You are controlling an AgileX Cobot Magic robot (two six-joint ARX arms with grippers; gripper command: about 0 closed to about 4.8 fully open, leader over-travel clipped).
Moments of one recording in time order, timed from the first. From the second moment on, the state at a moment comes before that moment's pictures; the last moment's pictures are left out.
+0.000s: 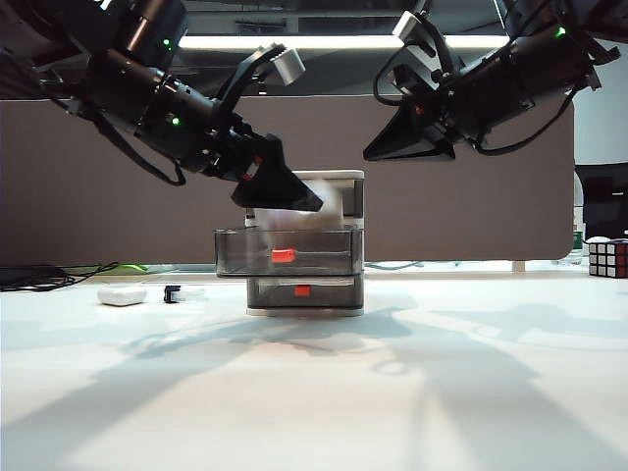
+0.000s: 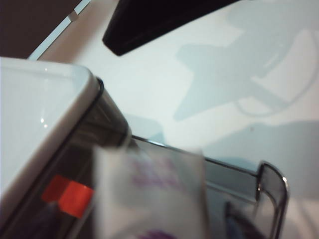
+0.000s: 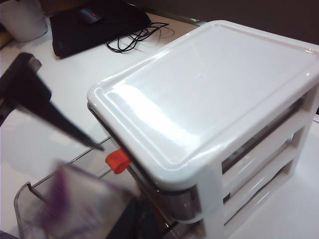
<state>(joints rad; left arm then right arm) -0.46 1.66 0.99 0.21 0.51 0.64 0.30 1.62 1.01 0.26 -0.55 -0.03</state>
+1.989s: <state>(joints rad) -0.46 1.68 1.07 -0.25 0.48 0.59 0.39 2.06 1.59 0.08 -0.54 -0.10</state>
